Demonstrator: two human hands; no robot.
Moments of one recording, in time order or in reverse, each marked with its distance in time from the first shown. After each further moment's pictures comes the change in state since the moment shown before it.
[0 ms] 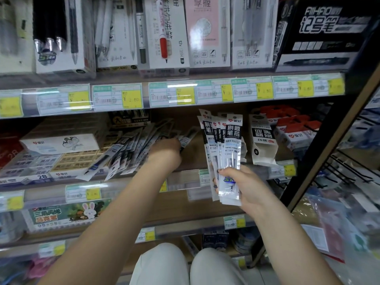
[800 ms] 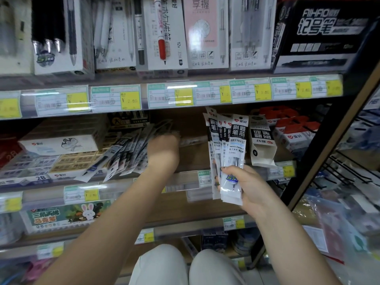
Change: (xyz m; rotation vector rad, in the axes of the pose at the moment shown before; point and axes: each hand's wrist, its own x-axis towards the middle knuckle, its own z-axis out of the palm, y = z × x) left_hand -0.016 0.008 -0.006 0.076 0.337 0.024; right_hand -0.003 -0.004 -0.004 0.083 -0.010 0.006
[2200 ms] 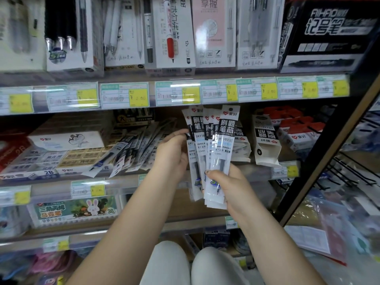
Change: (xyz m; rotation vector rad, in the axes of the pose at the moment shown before) left_hand -0.023 0.018 -0.018 -2.013 -0.090 -0.634; right_hand -0.007 0.022 0.031 -0.178 -0.080 -0.211
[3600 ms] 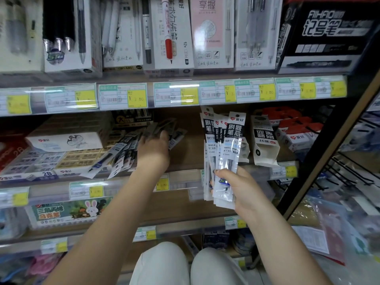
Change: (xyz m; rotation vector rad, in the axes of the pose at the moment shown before) left_hand 0.041 0.009 -0.046 1.984 0.132 0.559; right_hand 0.005 0.000 -0.019 0.061 0.069 0.116
